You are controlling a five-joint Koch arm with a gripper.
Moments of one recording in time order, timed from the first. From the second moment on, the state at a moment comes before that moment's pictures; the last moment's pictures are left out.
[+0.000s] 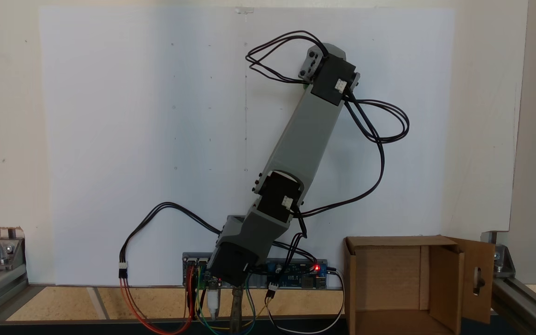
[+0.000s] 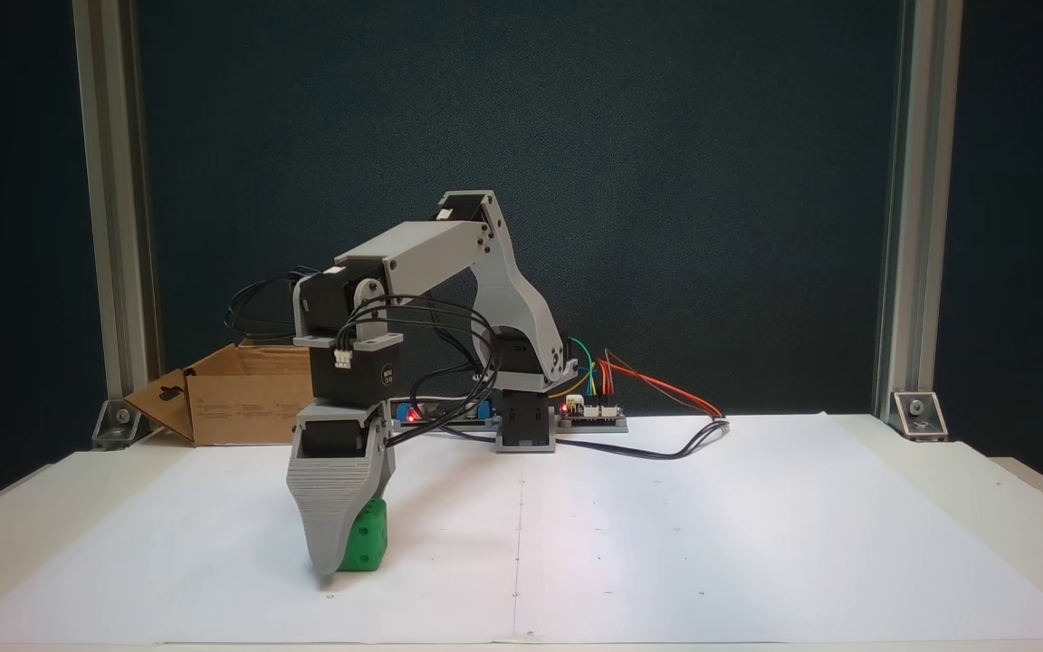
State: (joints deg) arm 25.7 52.9 64.0 50.8 -22.4
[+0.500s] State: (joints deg) arm 25.7 52.6 63.9 50.7 -22.4
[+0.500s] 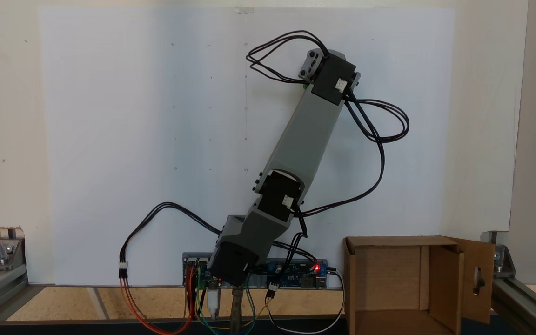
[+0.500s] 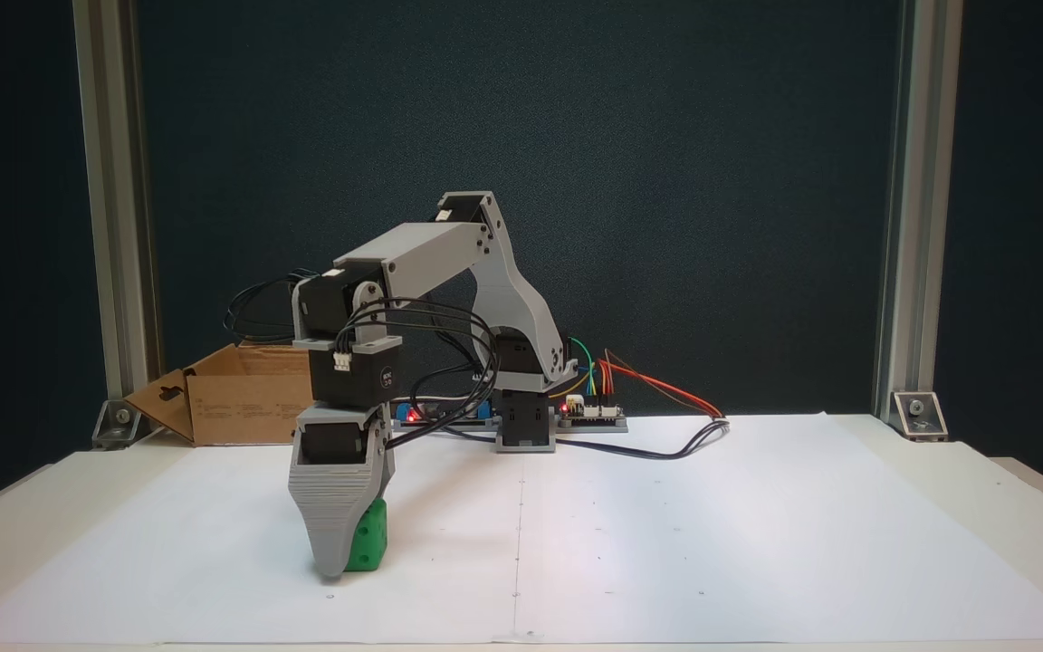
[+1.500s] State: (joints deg) arm 19.4 85.3 63.8 70.8 -12.5
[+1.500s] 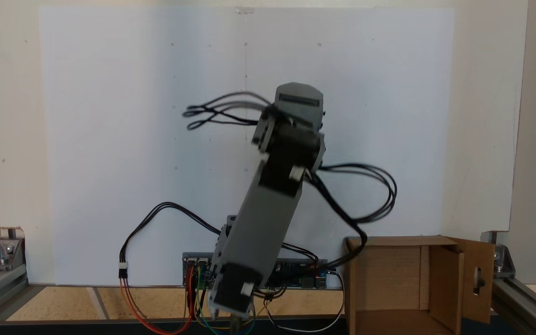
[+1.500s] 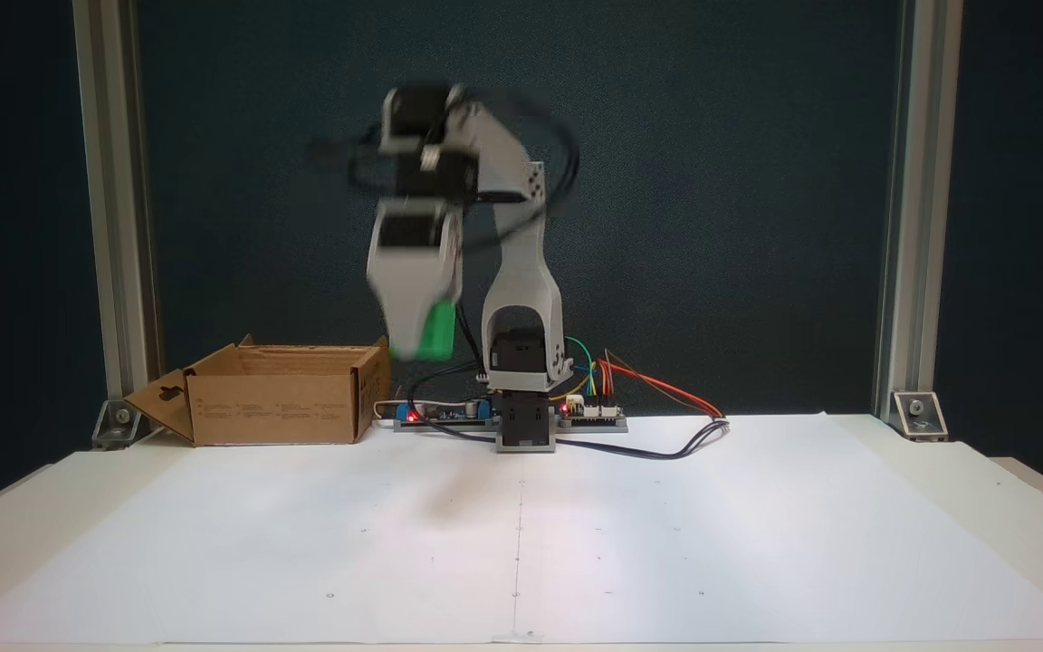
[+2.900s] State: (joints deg) arm 97.2 85.4 80.0 39.9 -24.7
